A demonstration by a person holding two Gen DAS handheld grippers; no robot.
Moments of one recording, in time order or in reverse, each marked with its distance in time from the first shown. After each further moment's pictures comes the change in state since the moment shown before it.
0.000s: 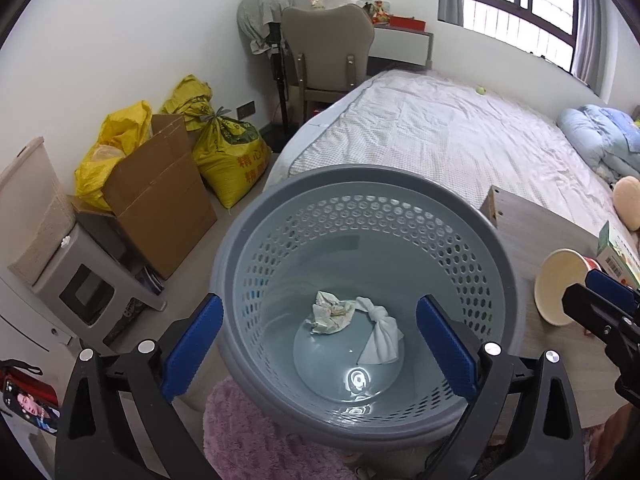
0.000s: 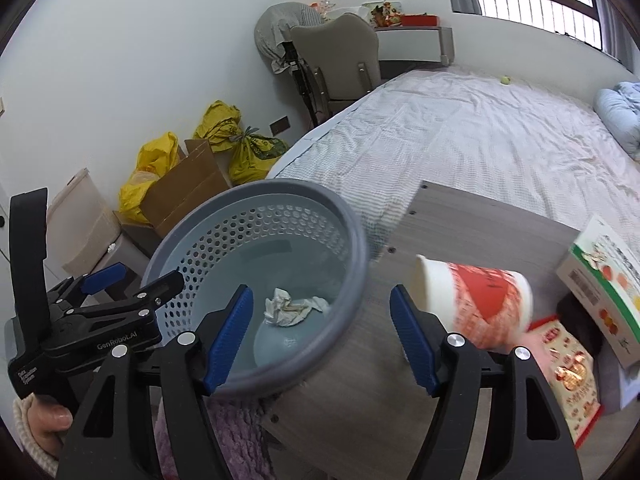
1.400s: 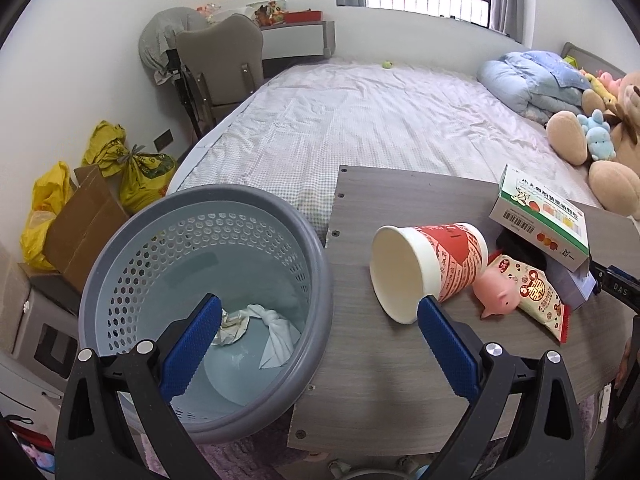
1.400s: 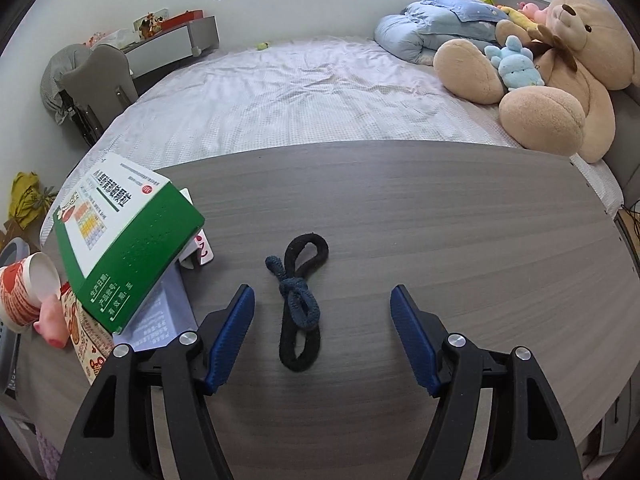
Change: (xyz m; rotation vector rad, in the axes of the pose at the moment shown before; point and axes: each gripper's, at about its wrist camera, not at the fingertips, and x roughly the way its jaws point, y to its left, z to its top) left arm -0.017 -0.146 -0.006 0.227 0.003 -0.166; right arm -0.093 -0.288 -0.100 0.402 0.030 -0.575
